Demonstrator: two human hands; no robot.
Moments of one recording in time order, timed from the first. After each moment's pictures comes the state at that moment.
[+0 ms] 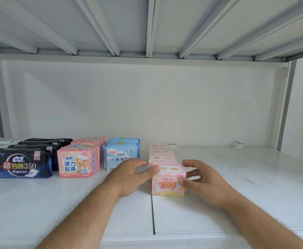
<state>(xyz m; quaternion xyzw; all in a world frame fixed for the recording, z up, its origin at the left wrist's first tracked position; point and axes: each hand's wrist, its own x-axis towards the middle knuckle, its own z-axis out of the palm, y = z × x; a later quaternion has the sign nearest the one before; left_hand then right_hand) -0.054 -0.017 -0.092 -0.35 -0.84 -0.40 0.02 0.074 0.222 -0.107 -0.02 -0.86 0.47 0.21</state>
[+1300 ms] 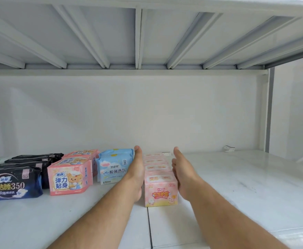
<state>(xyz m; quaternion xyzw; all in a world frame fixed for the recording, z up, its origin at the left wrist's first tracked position) -0.030 0.043 -0.051 -0.11 -0.62 -0.75 -0.20 0.025 0.170 -0.058 -0.20 -0.62 0.74 0.16</state>
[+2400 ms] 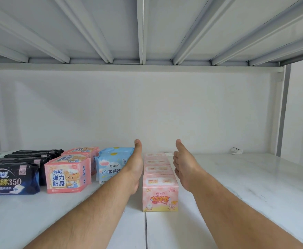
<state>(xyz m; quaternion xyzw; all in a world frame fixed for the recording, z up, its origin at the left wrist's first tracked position) -0.050 0.053 -0.042 -0.12 -0.63 -0.75 -0.19 -0.001 0.187 -0.043 -0.20 -0.63 0.74 0.15</state>
